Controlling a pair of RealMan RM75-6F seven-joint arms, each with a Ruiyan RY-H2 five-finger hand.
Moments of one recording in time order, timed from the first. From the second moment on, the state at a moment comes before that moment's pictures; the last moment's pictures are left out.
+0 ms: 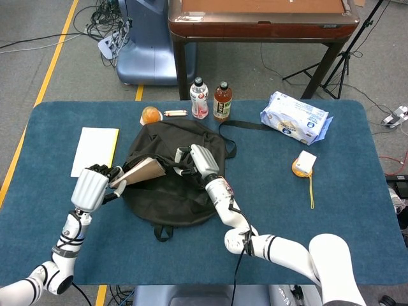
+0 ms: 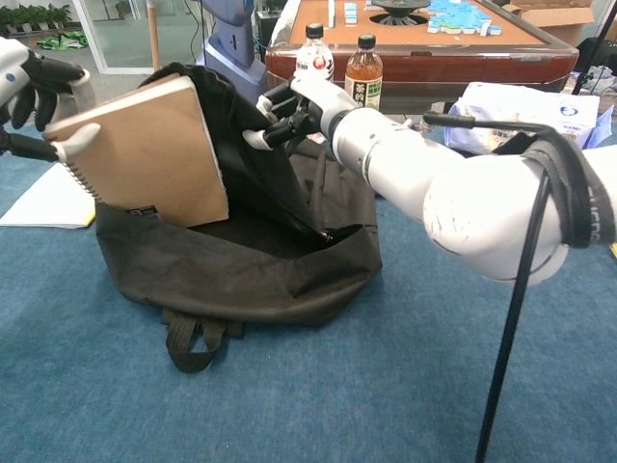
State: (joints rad) left arm -0.53 -1.59 -0.13 -1.13 1.58 1.56 0.04; right arm 1.05 -1.98 0.52 -1.06 -0.95 0.83 0.17
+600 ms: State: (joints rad) left arm -0.51 -1.41 -0.24 -1.35 1.59 1.66 -0.07; right arm 1.04 -1.97 0.50 -1.06 -0.97 0.81 0.18
